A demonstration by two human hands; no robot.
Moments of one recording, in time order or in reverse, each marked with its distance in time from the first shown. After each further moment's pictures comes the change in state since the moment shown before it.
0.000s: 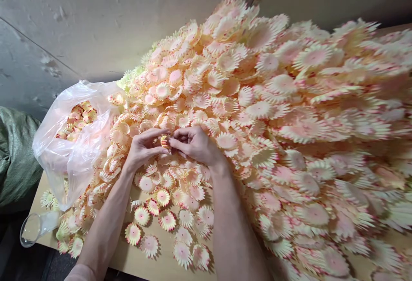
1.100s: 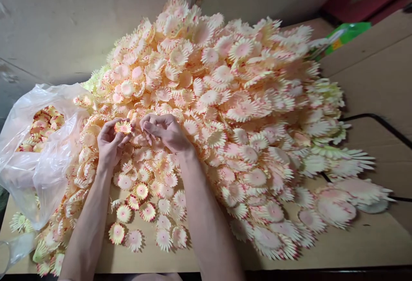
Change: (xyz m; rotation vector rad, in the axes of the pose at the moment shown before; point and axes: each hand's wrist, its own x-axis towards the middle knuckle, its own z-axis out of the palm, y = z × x) left_hand 0.004 0.004 -0.004 -0.132 0.241 -0.020; right_hand 0.002 -0.007 0.001 0.418 0.051 -0.289
